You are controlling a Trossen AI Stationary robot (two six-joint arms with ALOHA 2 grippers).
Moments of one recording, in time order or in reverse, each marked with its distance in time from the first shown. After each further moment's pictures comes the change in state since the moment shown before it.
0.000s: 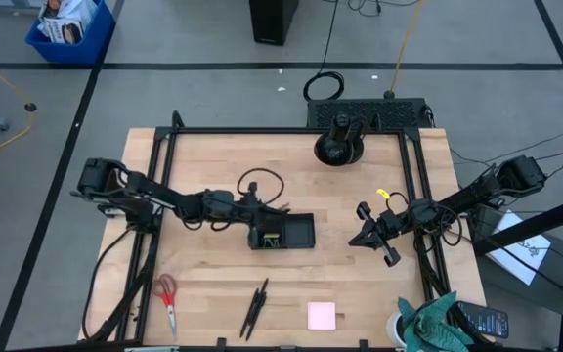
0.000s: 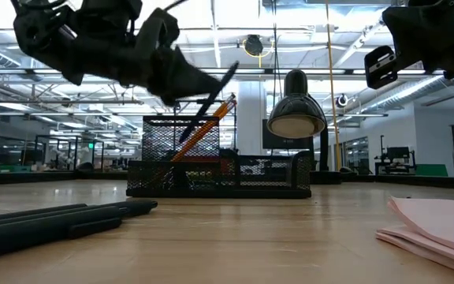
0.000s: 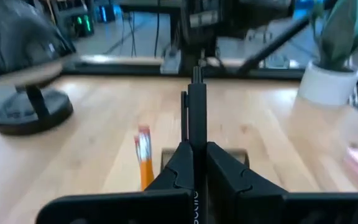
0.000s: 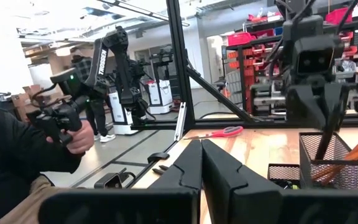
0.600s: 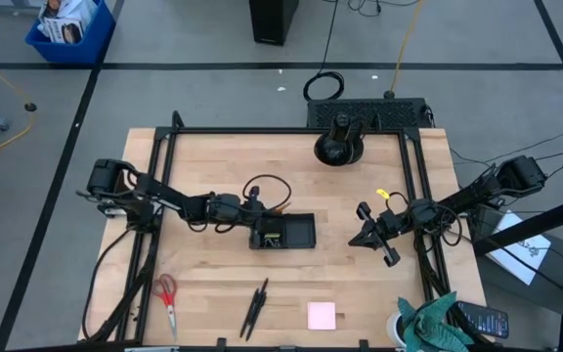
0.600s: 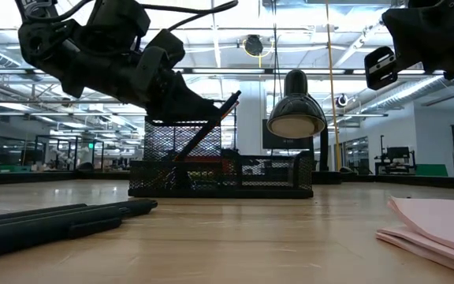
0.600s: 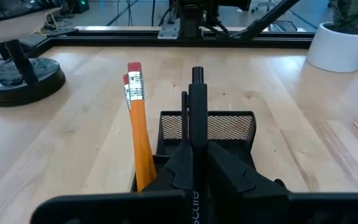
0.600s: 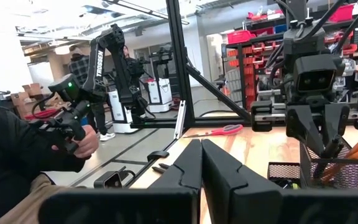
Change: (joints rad) left arm 0.001 0.079 0.001 -0.032 0.008 0.003; right arm 0.000 0.000 0.000 -0.008 0.000 0.000
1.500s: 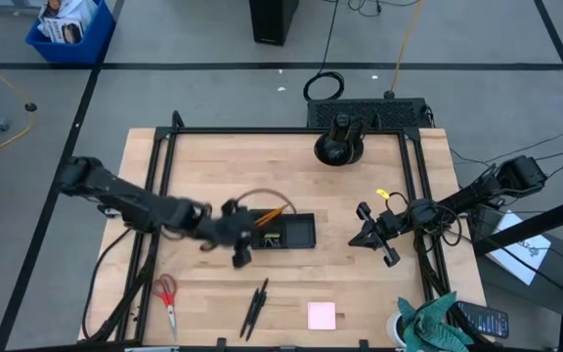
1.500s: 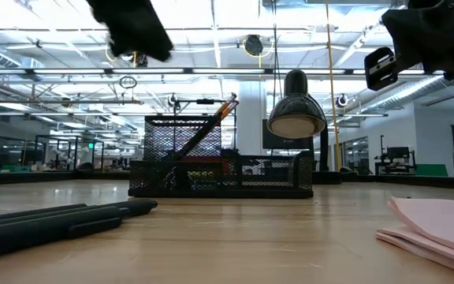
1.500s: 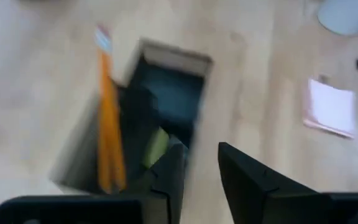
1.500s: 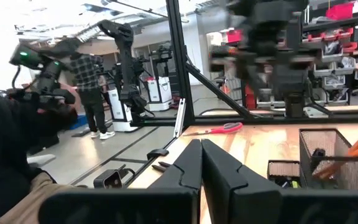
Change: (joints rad) left arm -0.294 -0.252 0.497 -1.282 -0.266 -0.518; right arm 0.000 0.000 0.000 -0.008 0.000 0.000
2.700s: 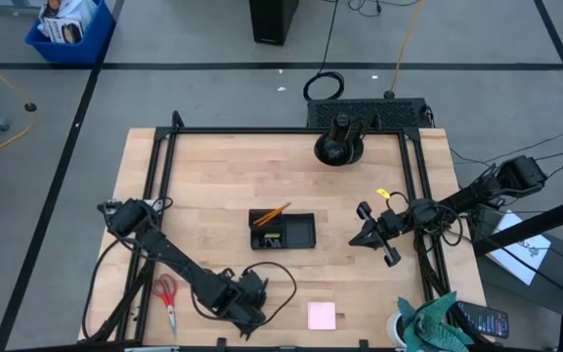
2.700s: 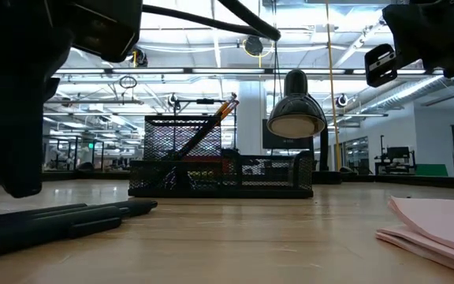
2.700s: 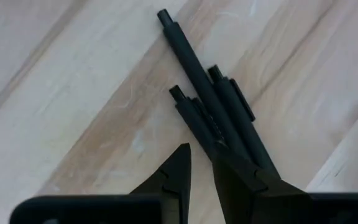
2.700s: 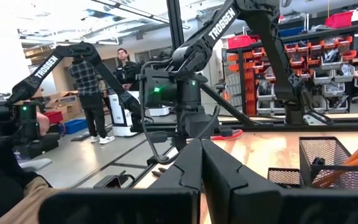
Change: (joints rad) left arm -0.322 0.600 0.334 -0.217 0.130 -0.786; right arm 0.000 -0.002 0.000 0.025 0.000 -0.007
